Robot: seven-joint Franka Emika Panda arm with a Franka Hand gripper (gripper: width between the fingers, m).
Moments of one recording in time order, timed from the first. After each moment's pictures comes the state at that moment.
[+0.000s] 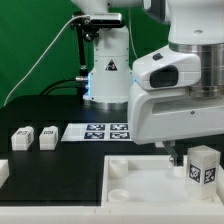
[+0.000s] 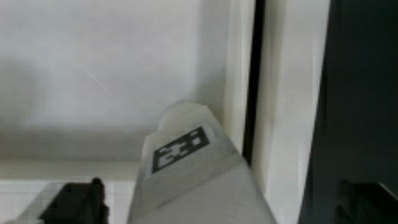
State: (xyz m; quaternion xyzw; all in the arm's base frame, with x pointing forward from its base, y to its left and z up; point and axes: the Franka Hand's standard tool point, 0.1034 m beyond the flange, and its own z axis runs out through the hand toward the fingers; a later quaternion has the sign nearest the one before) arm 0.637 0.106 0.080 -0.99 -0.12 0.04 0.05
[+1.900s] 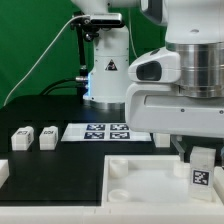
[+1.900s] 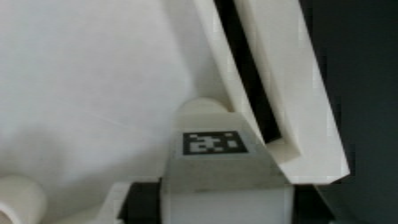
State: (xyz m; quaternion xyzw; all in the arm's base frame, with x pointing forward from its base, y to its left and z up) arm 0.640 0.103 0.080 -0.97 0.22 0.04 0.04
